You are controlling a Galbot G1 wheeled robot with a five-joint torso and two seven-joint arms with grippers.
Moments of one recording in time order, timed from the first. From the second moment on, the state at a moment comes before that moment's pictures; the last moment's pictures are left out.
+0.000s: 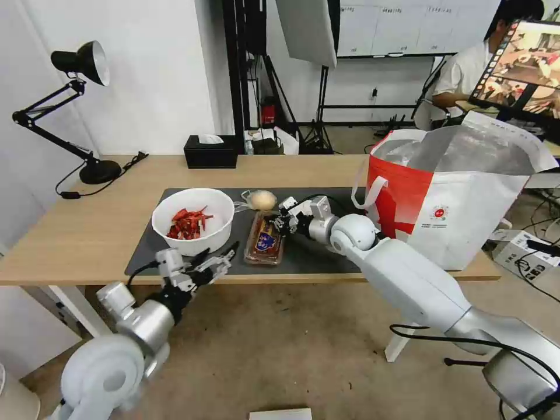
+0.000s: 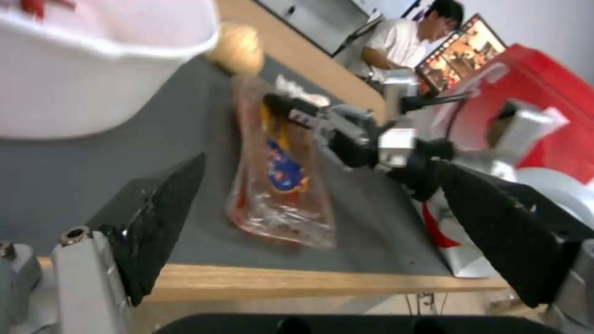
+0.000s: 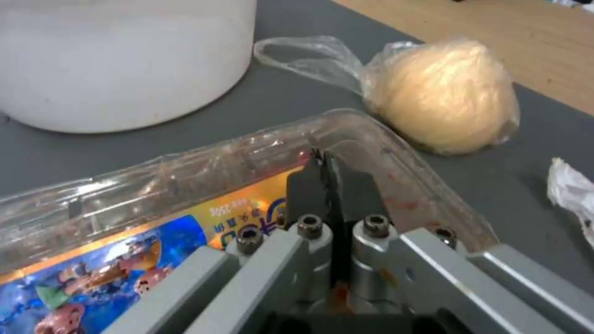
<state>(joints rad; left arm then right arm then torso) 1.39 -1.03 -0.49 -2.26 -1.22 0.40 -0.20 -0.32 1.10 -0.38 1.35 0.67 -0.38 -0.30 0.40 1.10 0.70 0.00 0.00</state>
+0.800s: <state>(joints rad) 1.18 -0.98 -0.40 -2.03 -1.43 0.45 -0.25 -0.29 1.14 -0.43 1.33 0.68 -0.37 -0.32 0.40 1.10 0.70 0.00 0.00</state>
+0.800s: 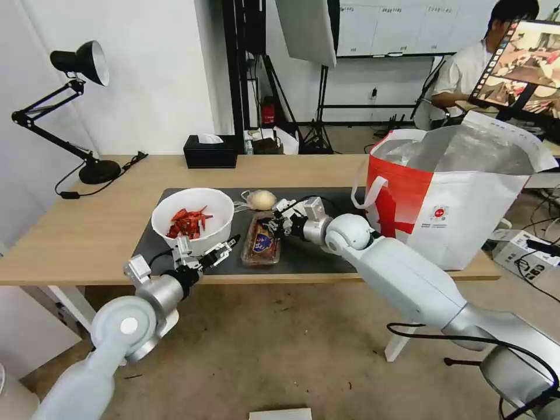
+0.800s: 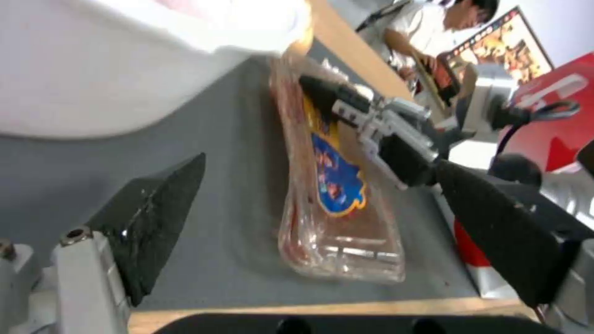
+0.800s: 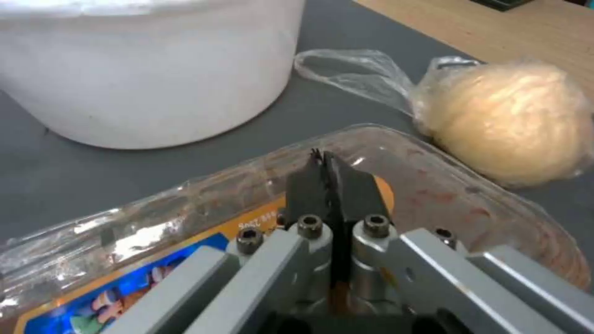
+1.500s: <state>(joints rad) 1.09 -1.00 -0.33 -1.97 -1.44 0.45 -0.26 -0.29 1.11 -0.42 1.34 0.68 -0.37 -0.32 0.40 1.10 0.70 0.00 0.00</state>
